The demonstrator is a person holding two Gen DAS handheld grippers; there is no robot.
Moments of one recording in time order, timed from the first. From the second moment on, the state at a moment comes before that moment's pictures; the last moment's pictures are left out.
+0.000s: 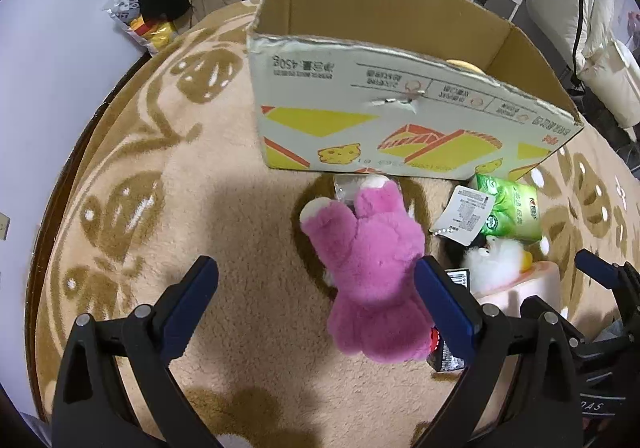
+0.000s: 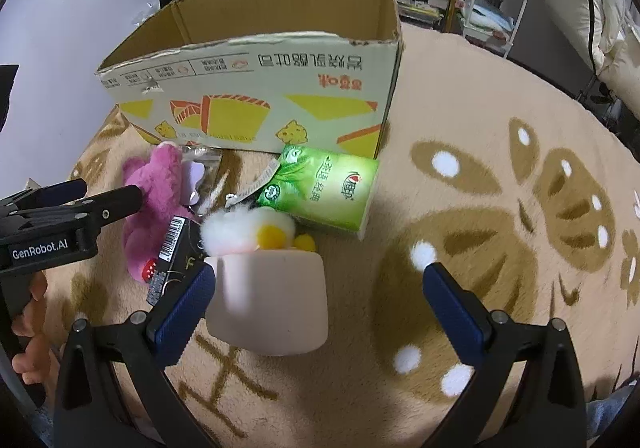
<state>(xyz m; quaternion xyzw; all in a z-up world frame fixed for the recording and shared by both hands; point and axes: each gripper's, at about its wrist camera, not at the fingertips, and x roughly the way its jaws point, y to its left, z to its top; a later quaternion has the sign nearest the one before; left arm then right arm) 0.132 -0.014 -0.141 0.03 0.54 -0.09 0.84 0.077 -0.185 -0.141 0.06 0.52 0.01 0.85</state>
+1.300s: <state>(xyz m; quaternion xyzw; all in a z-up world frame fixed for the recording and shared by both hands) 0.129 -0.031 -0.160 0.01 0.56 -0.12 0.82 0.081 -0.176 -0.159 0.11 0.55 0.07 0.82</state>
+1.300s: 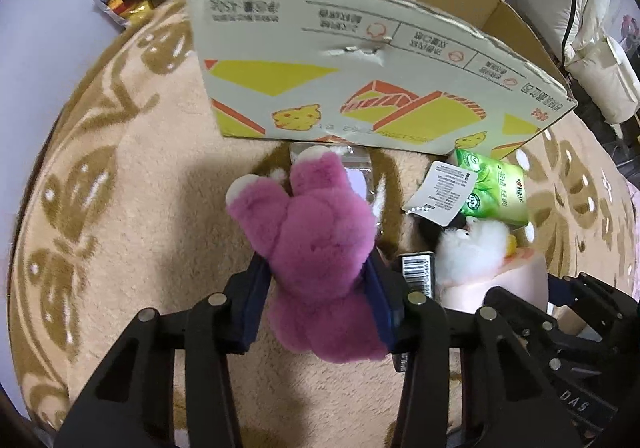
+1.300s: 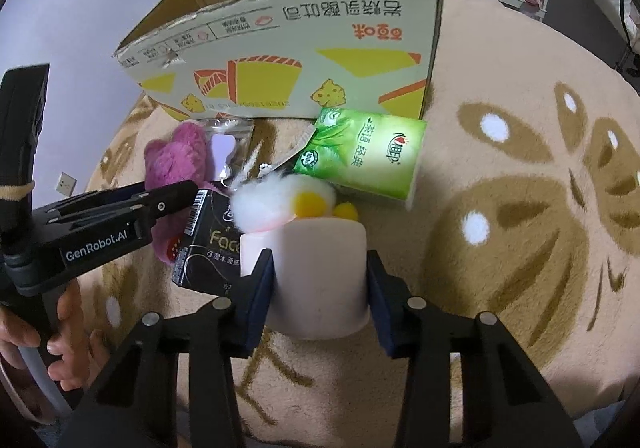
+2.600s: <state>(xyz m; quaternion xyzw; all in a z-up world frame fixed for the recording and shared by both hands) 0.093 0.007 -0.075 0.00 0.37 -0.02 0.93 0.046 -0.198 -0.066 0.09 0.32 0.04 0.94</state>
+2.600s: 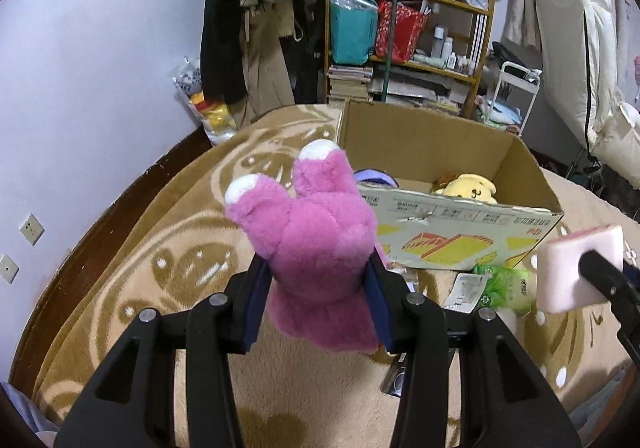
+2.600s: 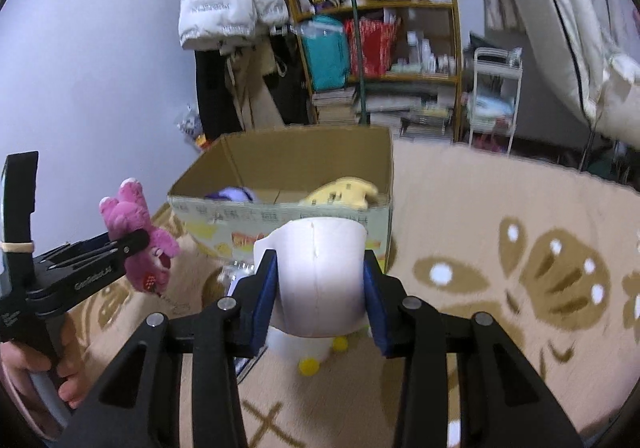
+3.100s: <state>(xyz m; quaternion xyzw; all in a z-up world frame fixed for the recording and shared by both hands) 0.077 -0.006 -0.037 0.03 0.29 -0.03 0.96 0.059 -0.192 -0.036 0.06 0.23 0.01 0.97</state>
